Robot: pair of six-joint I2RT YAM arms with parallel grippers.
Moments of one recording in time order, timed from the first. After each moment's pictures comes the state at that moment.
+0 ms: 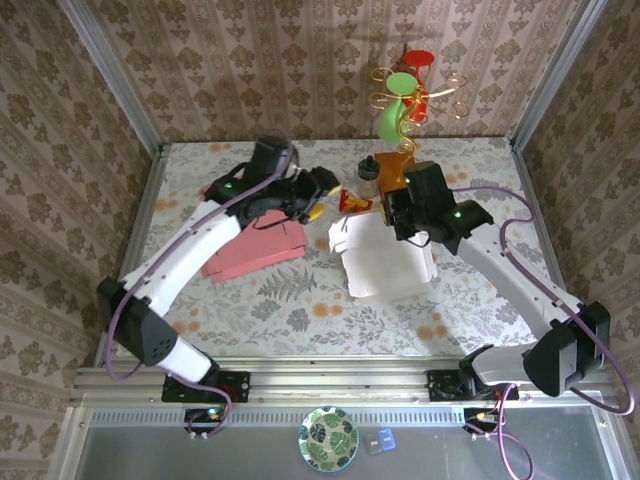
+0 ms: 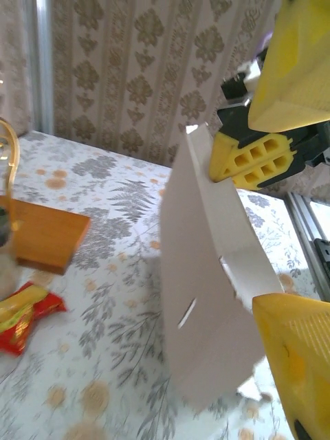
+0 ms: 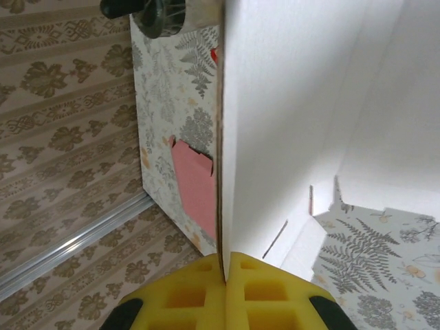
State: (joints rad) left arm -0.61 1.46 1.50 -0.69 0.36 -1.23; right arm 0.44 1.32 1.20 -0.63 -0.05 1.73
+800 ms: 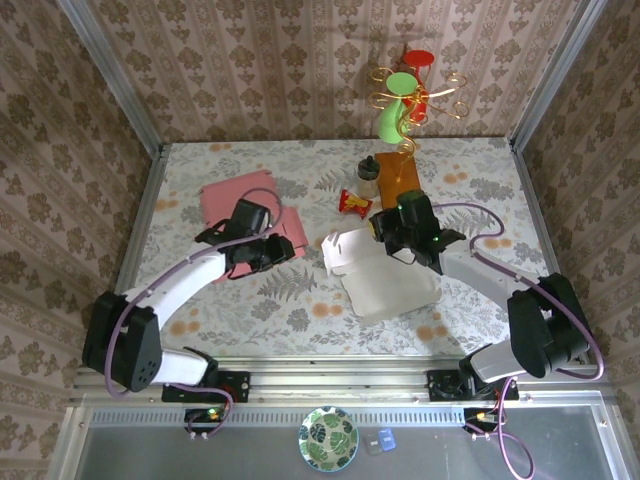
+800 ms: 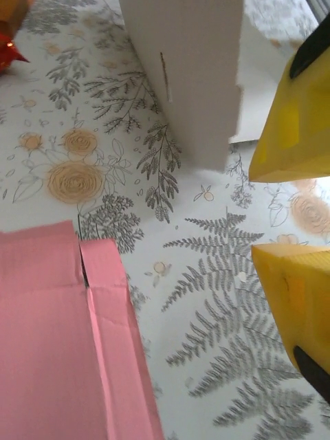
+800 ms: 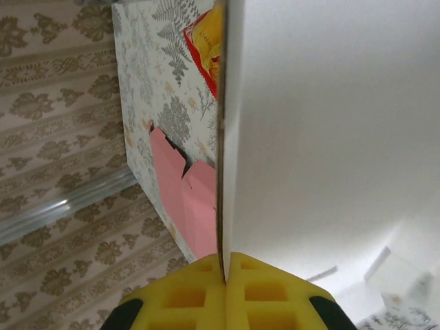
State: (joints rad) left arm -0.53 1.38 0.89 -0.48 0.28 -0.72; right arm 0.41 1.43 0.82 0.00 -0.16 1.59
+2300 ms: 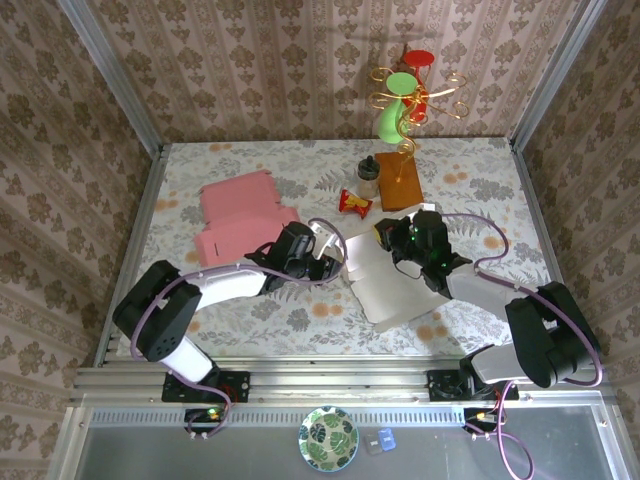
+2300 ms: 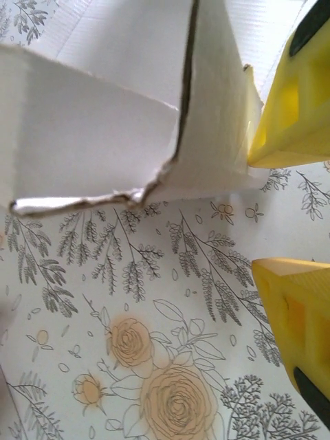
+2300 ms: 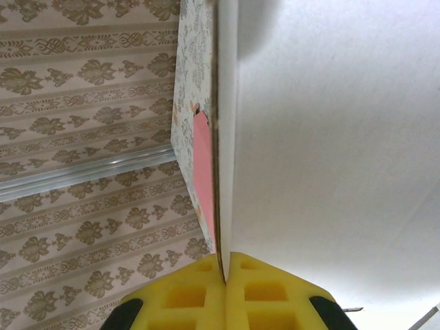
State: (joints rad) left arm -0.79 1.57 0.78 0.09 0.23 -0.18; right arm 0.38 1.38 0.58 0.41 -0.22 1.52
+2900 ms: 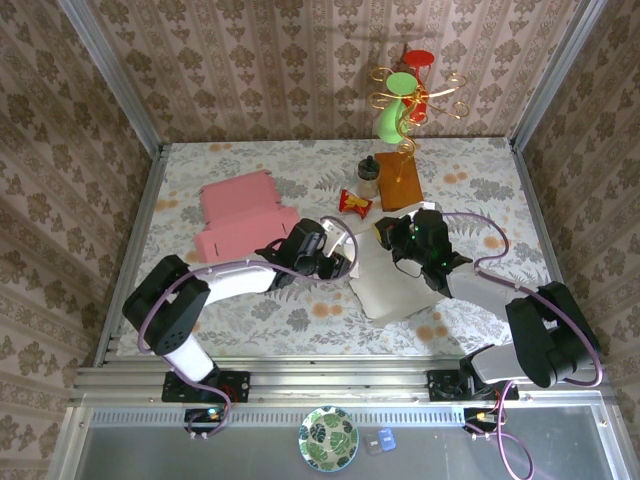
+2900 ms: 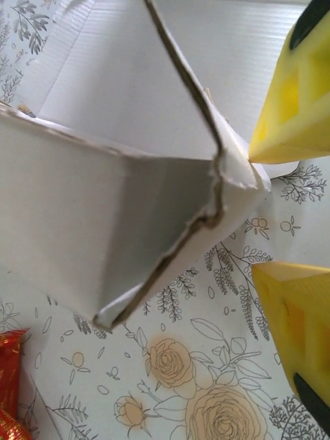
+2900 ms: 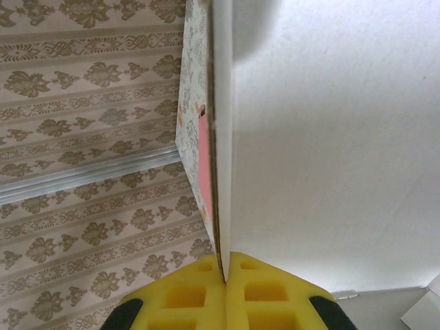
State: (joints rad) left arm -0.84 1.64 0.86 0.07 0.16 -0.15; right arm 0.38 1.38 0.59 0.41 -0.22 1.53
